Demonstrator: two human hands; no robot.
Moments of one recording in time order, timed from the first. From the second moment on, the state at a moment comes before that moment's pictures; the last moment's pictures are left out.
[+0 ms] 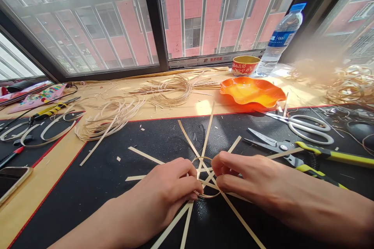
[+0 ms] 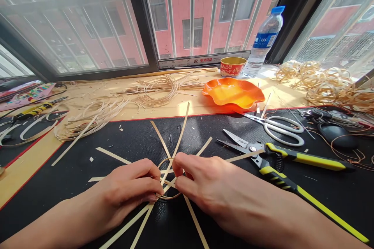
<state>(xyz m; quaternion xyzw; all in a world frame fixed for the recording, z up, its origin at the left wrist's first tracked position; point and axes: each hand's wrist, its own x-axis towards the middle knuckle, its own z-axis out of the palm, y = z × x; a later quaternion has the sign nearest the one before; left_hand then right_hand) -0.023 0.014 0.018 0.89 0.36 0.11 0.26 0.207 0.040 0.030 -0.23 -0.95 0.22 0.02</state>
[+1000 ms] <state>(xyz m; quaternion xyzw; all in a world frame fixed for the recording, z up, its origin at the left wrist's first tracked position) -0.018 0.013 0.021 0.91 0.33 0.07 0.24 0.211 0.047 0.017 -0.26 -0.89 0.36 0.08</state>
